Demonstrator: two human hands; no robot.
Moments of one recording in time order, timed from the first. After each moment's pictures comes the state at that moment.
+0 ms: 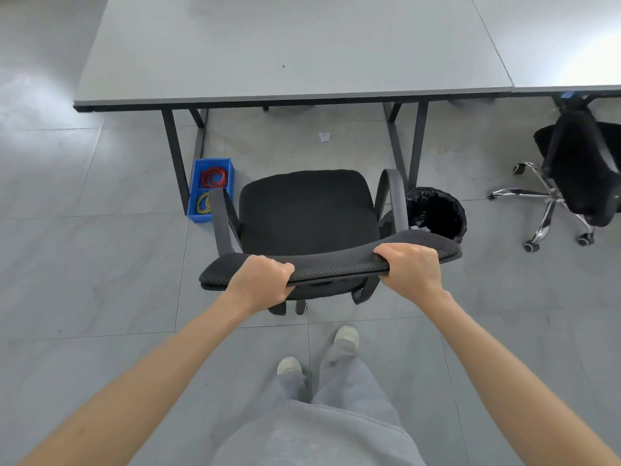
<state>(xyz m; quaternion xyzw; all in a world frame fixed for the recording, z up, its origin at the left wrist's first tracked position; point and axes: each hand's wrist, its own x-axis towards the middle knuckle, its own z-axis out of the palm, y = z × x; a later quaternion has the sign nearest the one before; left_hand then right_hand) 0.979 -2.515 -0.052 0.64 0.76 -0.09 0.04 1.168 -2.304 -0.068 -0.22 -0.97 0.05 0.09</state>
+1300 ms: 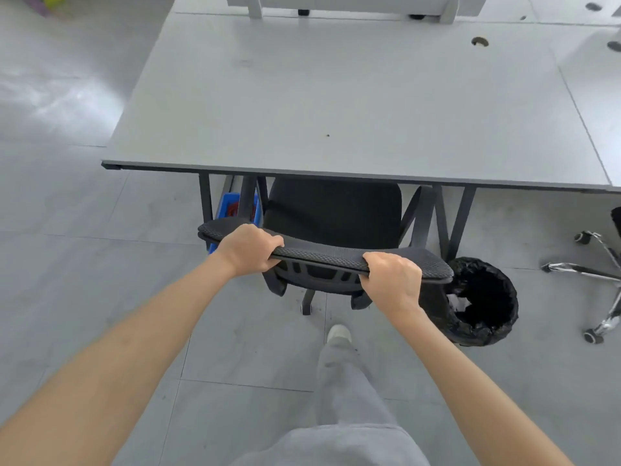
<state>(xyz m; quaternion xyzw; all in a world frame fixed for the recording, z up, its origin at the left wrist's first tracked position) 0.716 -2.388 -0.054 0.62 0.78 -0.02 0.07 0.924 -2.215 -0.067 -0.26 -0.96 0.05 0.09</state>
